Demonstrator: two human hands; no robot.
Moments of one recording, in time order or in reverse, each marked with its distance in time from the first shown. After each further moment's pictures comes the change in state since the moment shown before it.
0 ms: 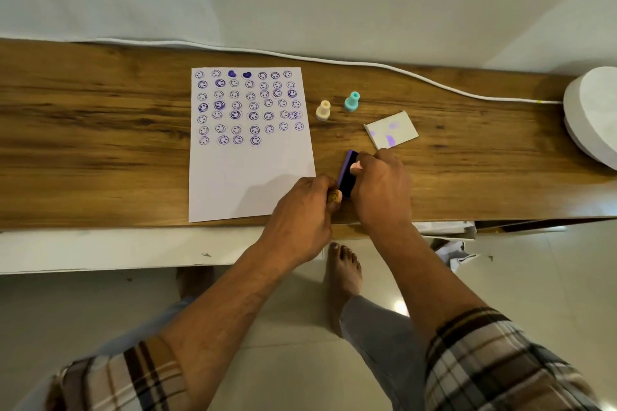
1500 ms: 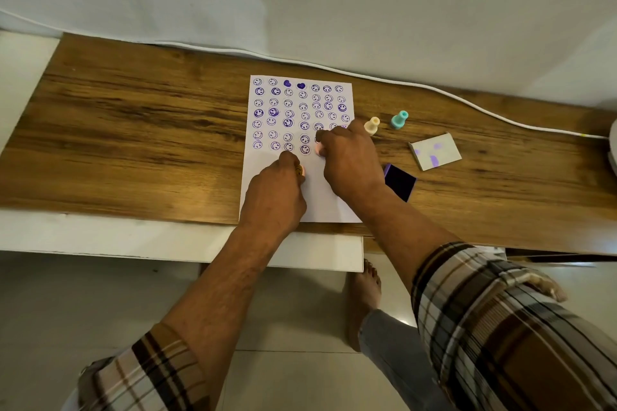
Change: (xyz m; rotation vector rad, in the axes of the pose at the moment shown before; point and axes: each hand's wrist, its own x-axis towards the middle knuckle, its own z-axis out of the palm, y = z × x) left_hand 0.007 -0.076 -0.073 0.152 0.247 -0.171; right_hand 0.051 -0.109 0.031 -0.028 -0.060 -0.488
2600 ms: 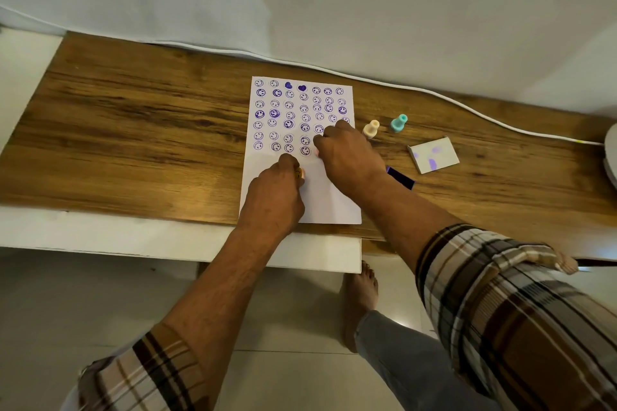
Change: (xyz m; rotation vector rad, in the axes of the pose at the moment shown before) left_hand -0.004 0.005 -0.007 -0.027 -0.053 -0.059; right_hand 0.013 -0.002 -0.012 -0.213 -0.152 -0.195
